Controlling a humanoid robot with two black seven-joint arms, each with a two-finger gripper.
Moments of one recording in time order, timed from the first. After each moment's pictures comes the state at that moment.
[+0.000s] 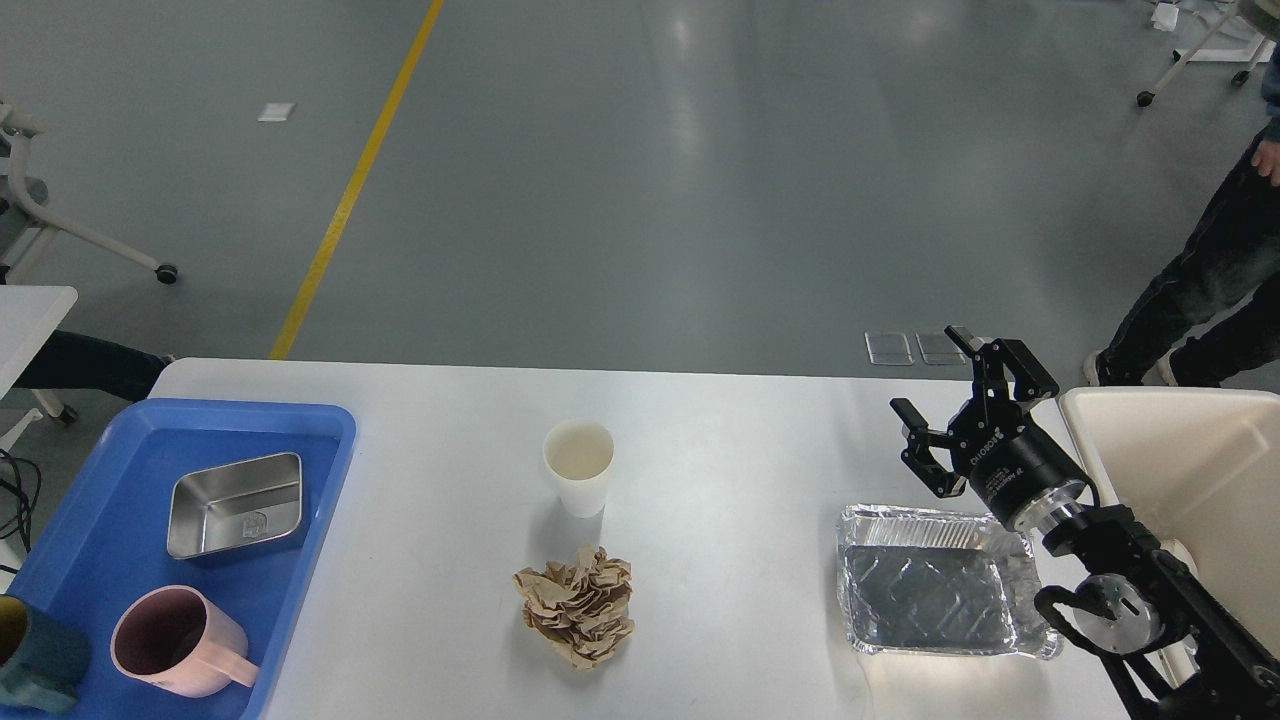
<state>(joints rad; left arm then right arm) -0.71 0.74 -1.32 -0.68 -0.17 -0.26 0.29 0.13 -0.27 1.35 1.27 -0.61 0.32 0.10</state>
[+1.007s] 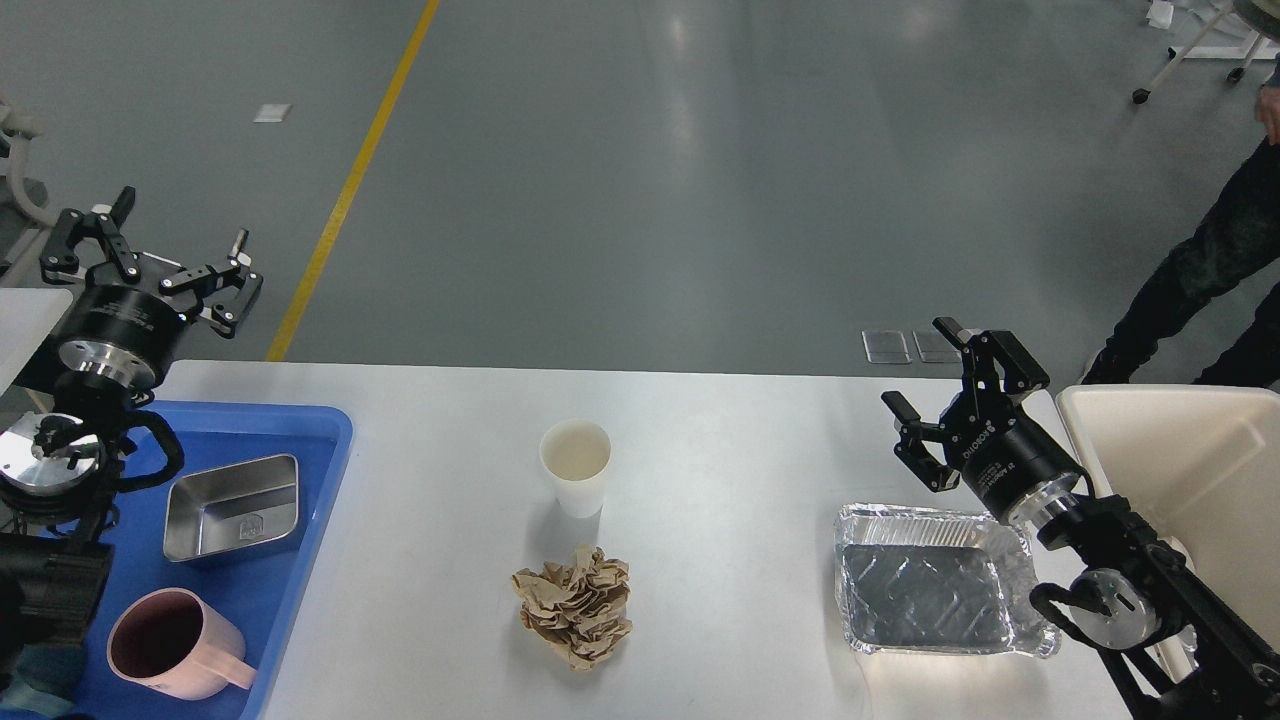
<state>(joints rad) -0.43 0.26 -1.44 -0.91 -0.11 -0.28 0.09 0.13 -0.30 1.33 1.33 -0.64 0.29 0.10</state>
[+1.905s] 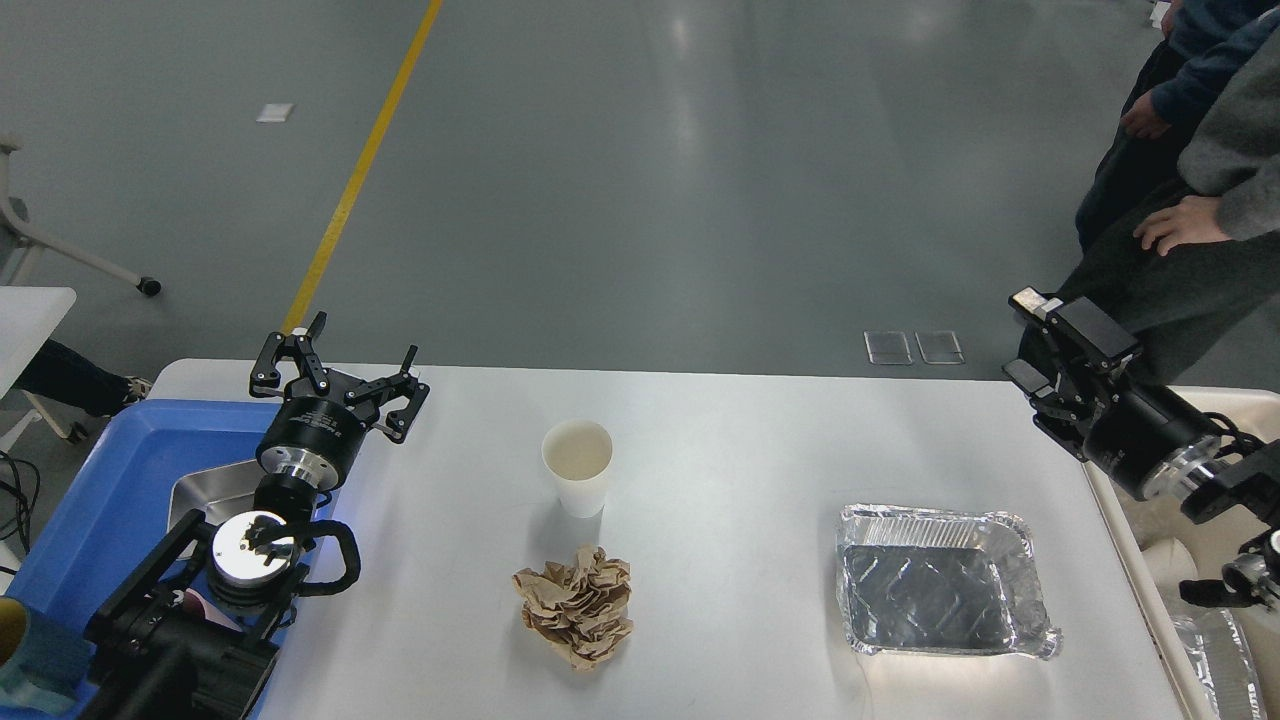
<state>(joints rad) -0.35 0.06 -1.25 -0.92 -0.11 -0.27 -0.09 0.10 -0.65 1.29 1.52 -0.99 0.20 0.14</state>
